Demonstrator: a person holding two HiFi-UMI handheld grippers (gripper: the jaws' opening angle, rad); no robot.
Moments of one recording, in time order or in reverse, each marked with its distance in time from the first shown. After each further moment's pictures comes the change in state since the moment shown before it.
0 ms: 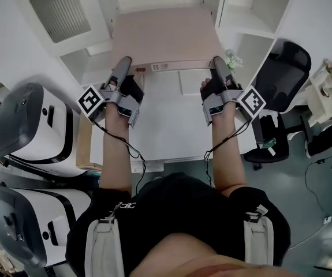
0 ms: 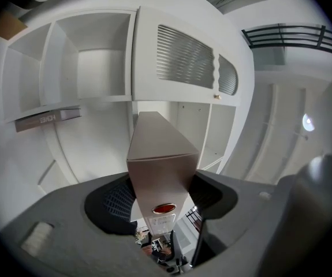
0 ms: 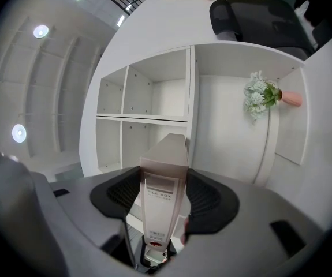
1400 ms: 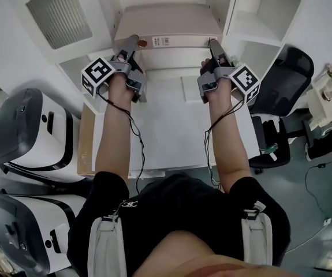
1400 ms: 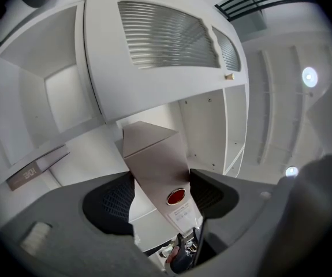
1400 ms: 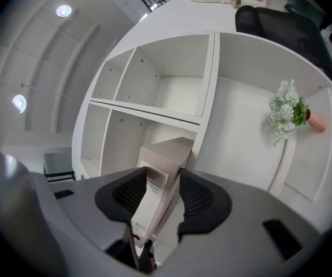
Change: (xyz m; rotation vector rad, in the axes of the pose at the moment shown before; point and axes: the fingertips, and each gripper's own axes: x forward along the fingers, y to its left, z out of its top) left arm 0.092 0.018 0.068 0.297 -0.003 0.124; right arm 0.104 -0.012 0.021 -0.173 -0.055 -0.027
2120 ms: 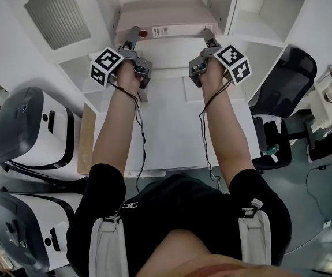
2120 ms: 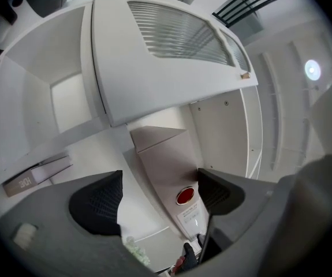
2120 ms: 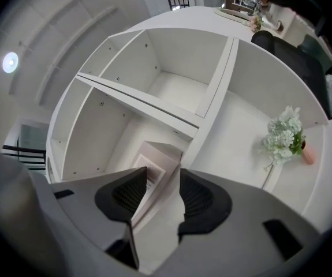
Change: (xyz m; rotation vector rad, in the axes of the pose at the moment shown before) left arm 0.040 0.034 0.018 0.011 -0.139 0.097; right arm 0.057 -0.030 0.010 -0.197 -0.022 -0.219
